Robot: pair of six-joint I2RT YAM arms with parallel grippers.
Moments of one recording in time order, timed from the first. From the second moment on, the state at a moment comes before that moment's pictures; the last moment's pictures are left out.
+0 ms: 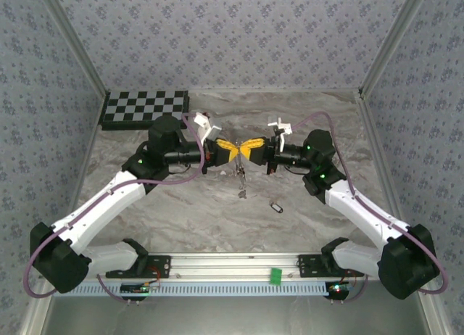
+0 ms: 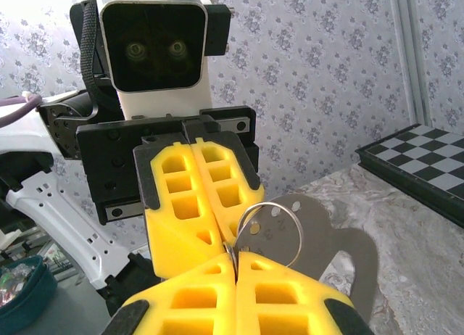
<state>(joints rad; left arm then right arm) -0.65 1.18 1.04 -0.08 0.74 -0.18 0.49 1.14 0.75 0.52 -0.90 0.44</state>
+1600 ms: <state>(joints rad) -0.64 1.18 0.96 0.22 0.67 -0.44 0.49 1.17 0.66 0.97 -0.72 0.87</state>
